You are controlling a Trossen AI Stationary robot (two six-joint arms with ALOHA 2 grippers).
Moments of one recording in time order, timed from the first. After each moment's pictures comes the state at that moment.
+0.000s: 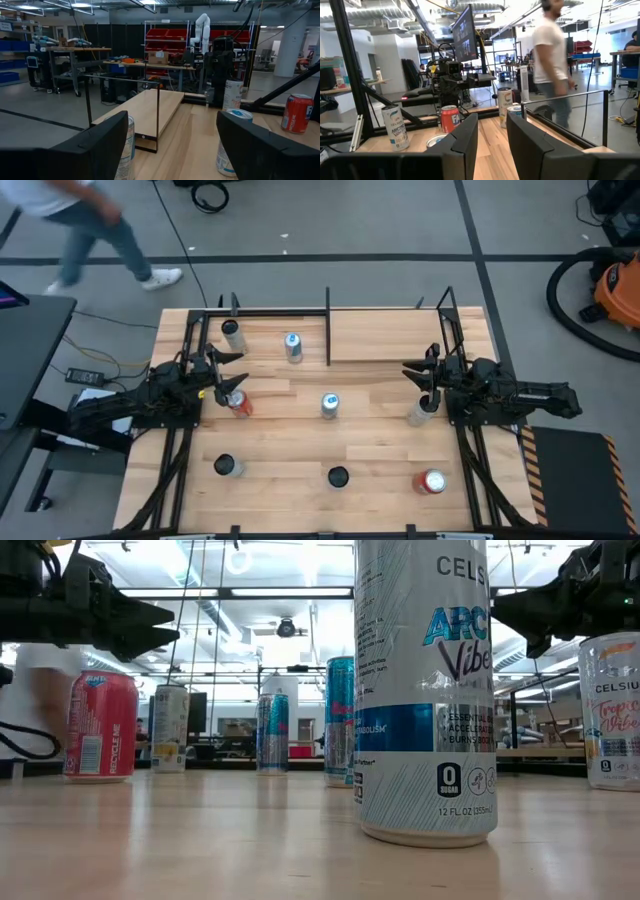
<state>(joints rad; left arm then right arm) 0.25 0.00 0.01 0.13 -0.09 -0.04 -0.13 0.00 0.01 0.20 0.06 0.08</state>
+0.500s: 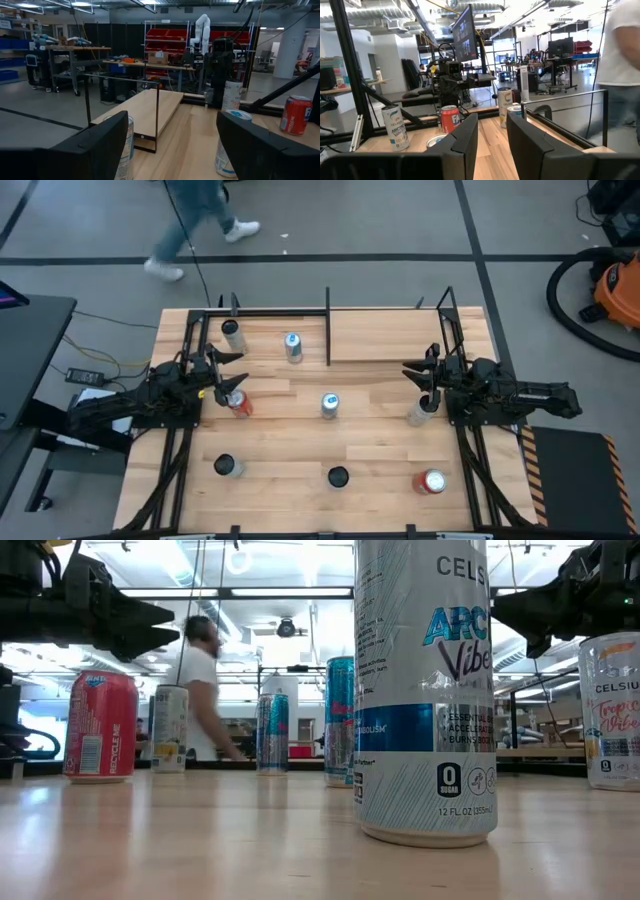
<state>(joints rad) 0.25 0.00 0.01 0.13 -0.09 -0.05 -0.13 0.00 0.01 0.20 0.06 0.08</state>
